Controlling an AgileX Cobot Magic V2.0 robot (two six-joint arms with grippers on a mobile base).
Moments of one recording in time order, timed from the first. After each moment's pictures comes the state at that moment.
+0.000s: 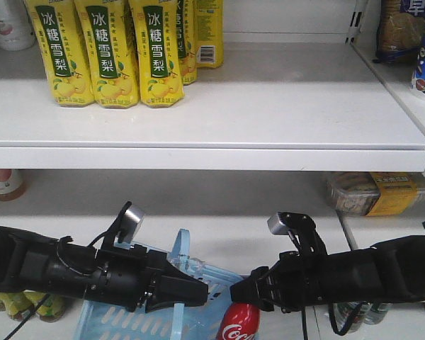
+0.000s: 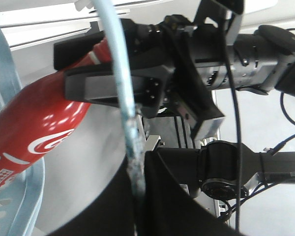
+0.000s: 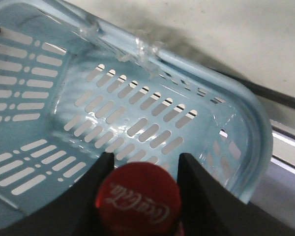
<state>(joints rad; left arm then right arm) -0.31 1.75 -0.68 -1.68 1.12 1.09 0.30 1.74 -0.61 1.64 0.67 -1.48</state>
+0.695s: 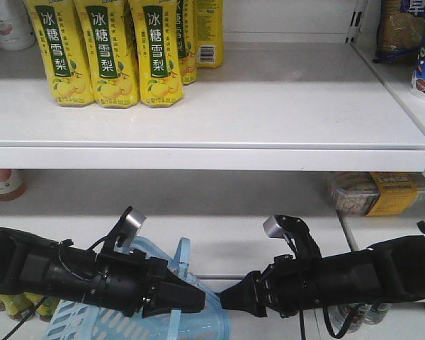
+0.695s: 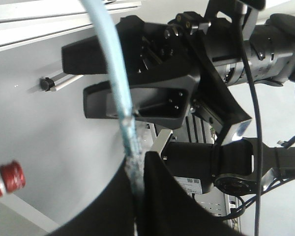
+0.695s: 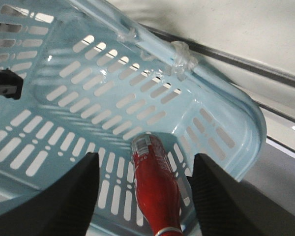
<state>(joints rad) -0.31 1.75 -0.68 -1.65 1.09 1.09 0.30 1.76 -0.61 1.62 0.75 -1.48</state>
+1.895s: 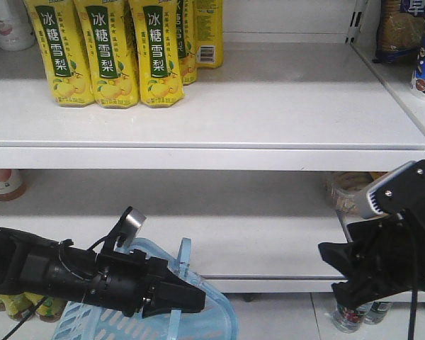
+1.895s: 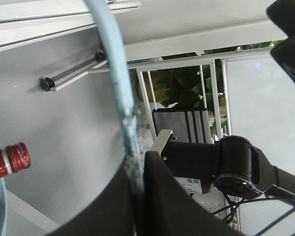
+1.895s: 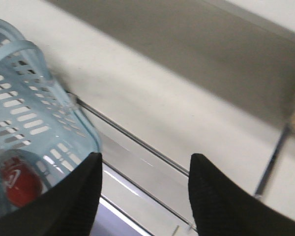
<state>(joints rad) -0.31 1.75 -0.68 -1.65 1.09 1.09 0.30 0.96 -0.61 0.36 0.49 -0.52</state>
